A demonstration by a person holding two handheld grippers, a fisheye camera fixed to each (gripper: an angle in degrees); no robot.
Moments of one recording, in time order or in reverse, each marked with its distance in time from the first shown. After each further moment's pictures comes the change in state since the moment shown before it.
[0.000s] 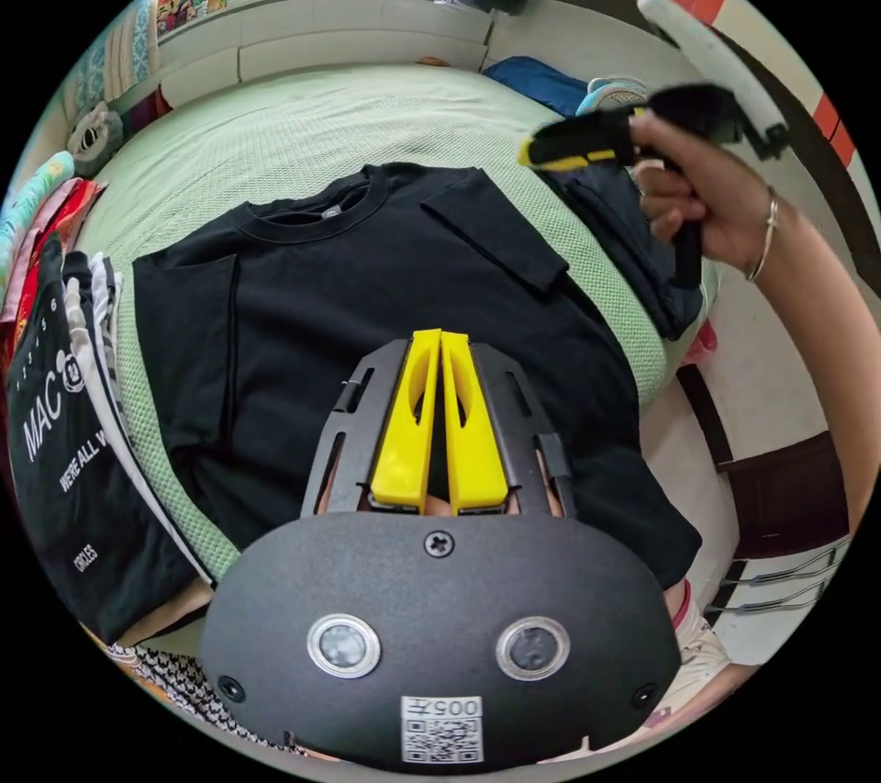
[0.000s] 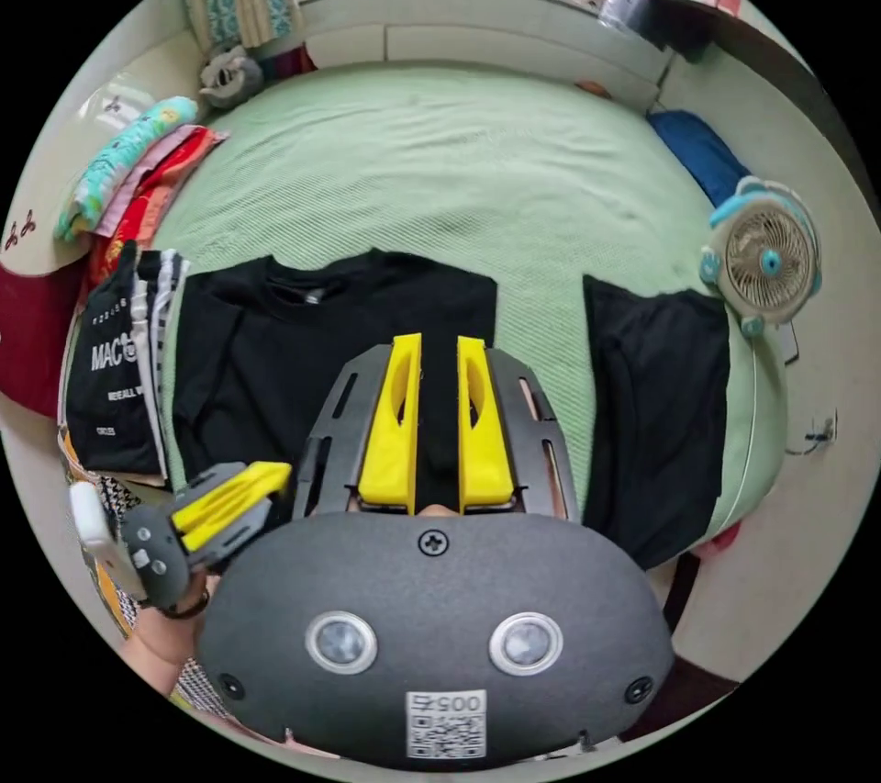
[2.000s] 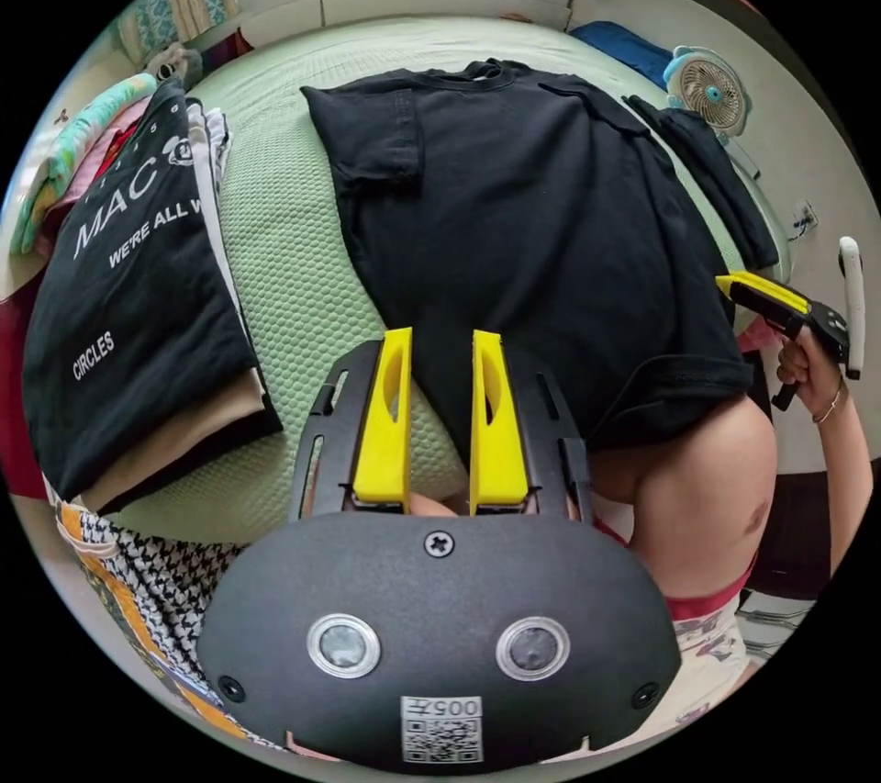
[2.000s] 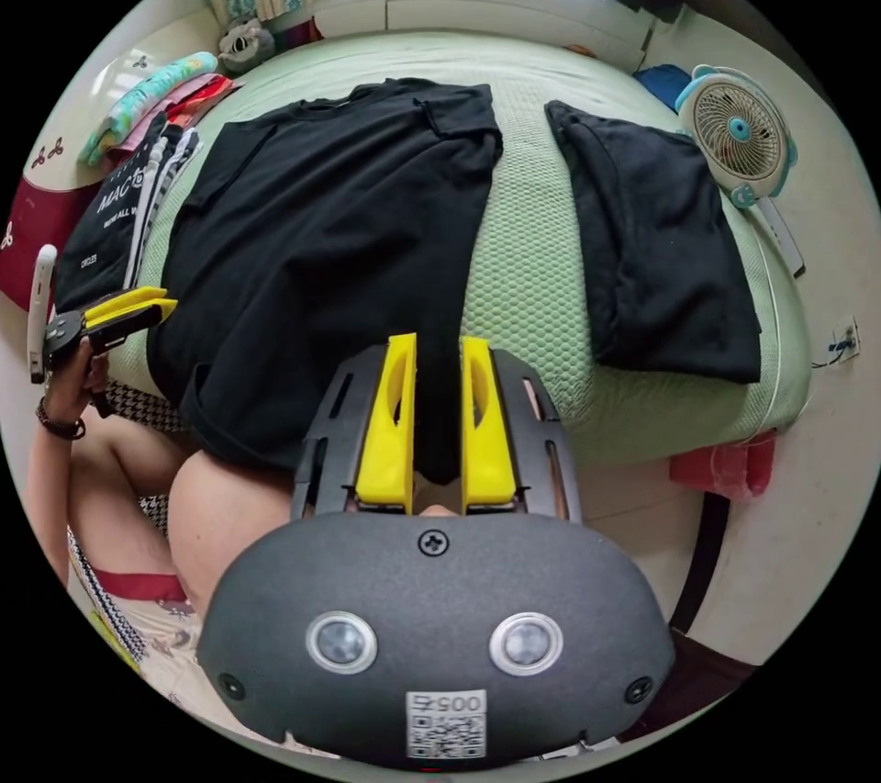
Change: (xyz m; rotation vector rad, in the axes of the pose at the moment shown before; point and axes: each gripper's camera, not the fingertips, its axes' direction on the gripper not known) left arm -0.030 0.152 -0.021 -0.136 -0.203 -0.144; right arm 0.045 0.281 0.029 -0.004 -0.027 -0.021
